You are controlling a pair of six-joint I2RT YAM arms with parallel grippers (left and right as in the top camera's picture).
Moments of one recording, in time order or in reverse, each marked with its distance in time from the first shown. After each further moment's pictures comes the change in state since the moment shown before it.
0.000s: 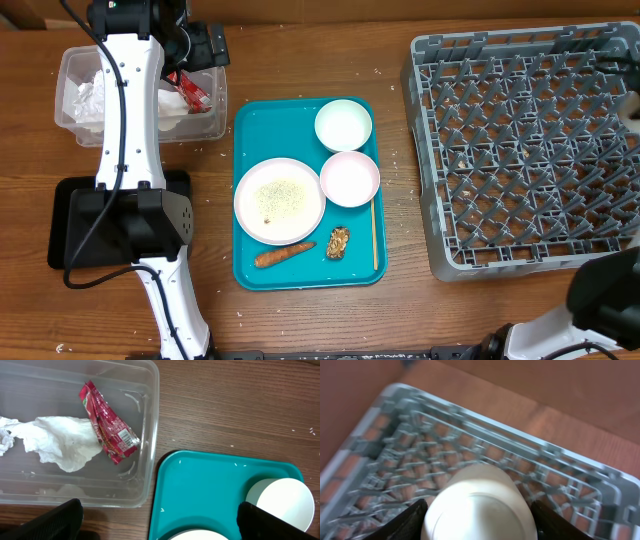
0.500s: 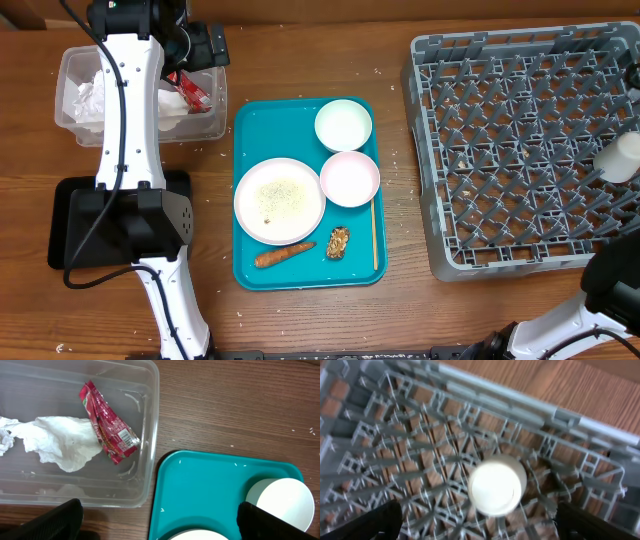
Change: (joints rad) left arm 0.000 0.000 0.000 0.000 0.000 0.000; right arm -0.121 0.098 0.000 -0.050 -0.205 -0.011
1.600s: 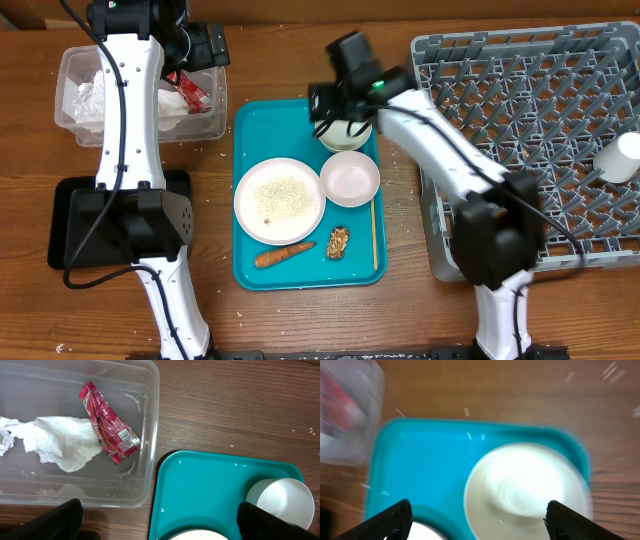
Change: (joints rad) left arm 0.000 0.000 0.000 0.000 0.000 0.000; right arm 1.083 0.268 0.001 0.305 -0.196 -0.072
